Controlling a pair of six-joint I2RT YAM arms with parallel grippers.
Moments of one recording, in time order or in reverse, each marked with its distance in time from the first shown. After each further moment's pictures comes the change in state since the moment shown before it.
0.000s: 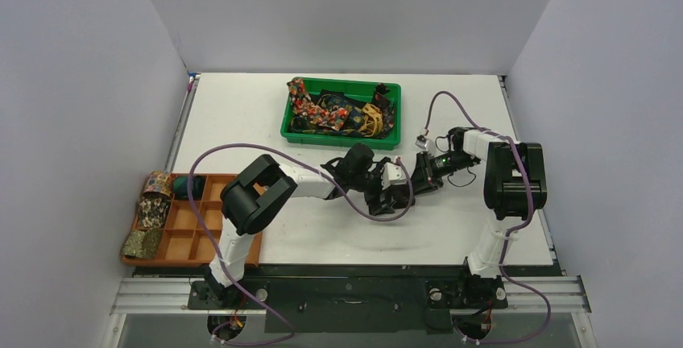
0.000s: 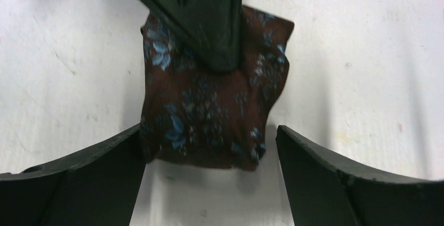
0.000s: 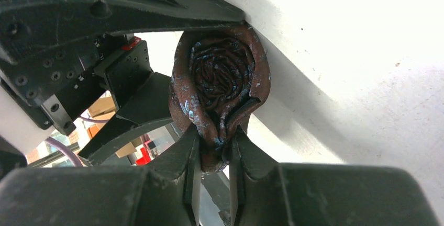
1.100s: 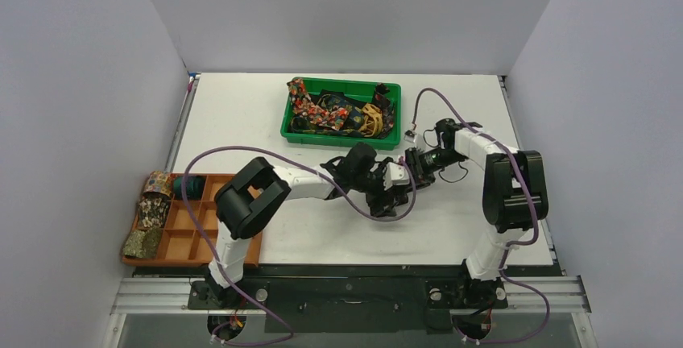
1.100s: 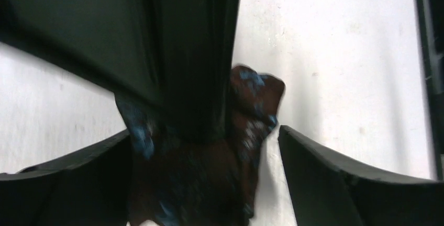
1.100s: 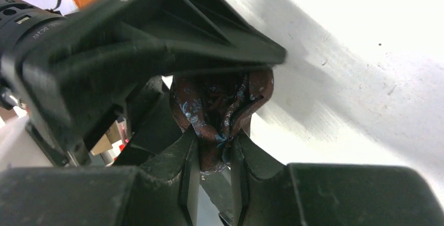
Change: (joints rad) left arm -0.028 -0.031 0.009 -0.043 0.016 -0.004; right arm 0.120 -0.099 0.004 0.008 0.049 0.062
